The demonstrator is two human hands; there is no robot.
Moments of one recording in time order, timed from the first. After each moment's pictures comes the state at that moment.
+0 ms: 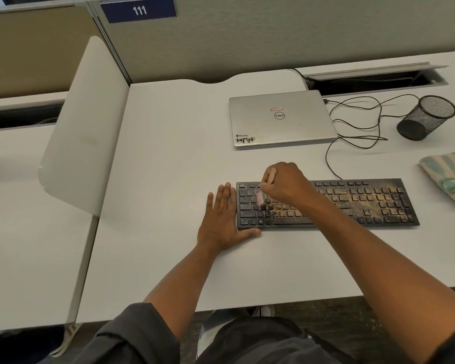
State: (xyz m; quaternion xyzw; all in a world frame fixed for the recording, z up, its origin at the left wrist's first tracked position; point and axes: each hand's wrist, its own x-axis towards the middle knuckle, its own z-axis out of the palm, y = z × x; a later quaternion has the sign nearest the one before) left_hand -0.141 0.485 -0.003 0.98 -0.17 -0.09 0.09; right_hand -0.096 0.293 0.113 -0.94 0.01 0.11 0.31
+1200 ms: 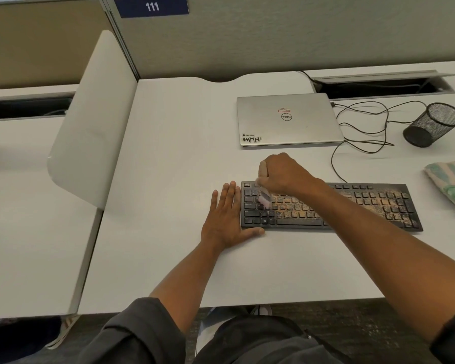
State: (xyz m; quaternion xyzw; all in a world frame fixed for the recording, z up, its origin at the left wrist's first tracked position) left_hand -0.141 0.486 -0.001 0.98 -0.17 -0.09 0.10; right_hand -0.078 0.313 0.133 -0.97 -0.08 0.14 0.19
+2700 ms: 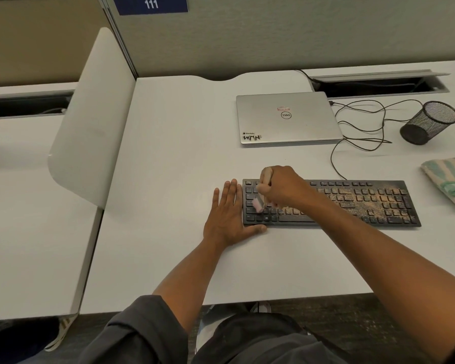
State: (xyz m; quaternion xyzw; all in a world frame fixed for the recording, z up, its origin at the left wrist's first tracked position) left_hand -0.142 0.487 -0.003 0.97 -0.17 -0.08 0.12; right_hand -0.110 0.318 0.123 -0.94 -0.01 0.17 0.30
